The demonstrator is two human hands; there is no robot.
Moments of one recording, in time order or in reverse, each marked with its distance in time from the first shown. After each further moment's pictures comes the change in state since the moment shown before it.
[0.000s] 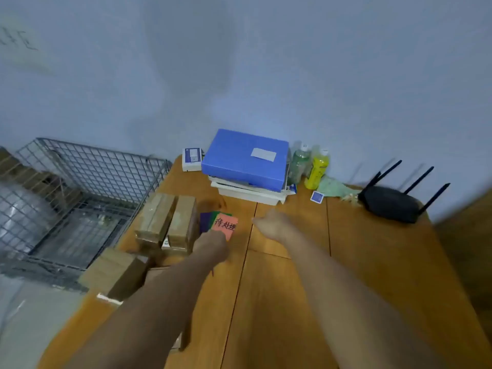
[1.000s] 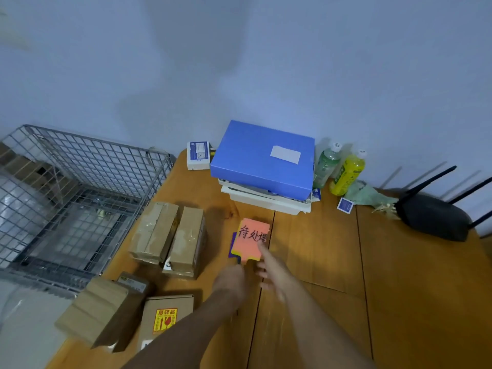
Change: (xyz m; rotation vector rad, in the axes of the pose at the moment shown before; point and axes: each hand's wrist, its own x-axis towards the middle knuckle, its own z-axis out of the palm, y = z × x) left_hand 0.065 -0.011 0.069 -0.151 -0.114 0.011; right_hand 0.070 0.024 0.110 0.842 -0.240 0.327
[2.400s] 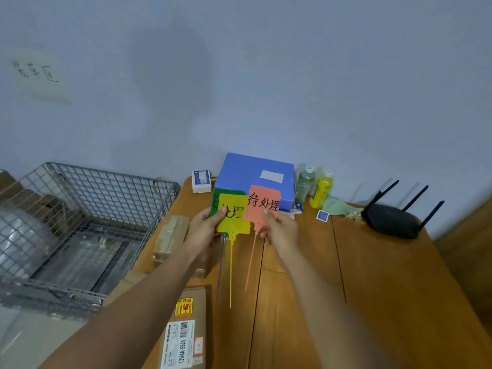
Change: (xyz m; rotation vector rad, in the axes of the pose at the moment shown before) left_hand -0.095 -0.028 -0.159 -1.540 0.044 0.256; right_hand -0.148 -0.076 0.016 0.116 0.365 -0.630
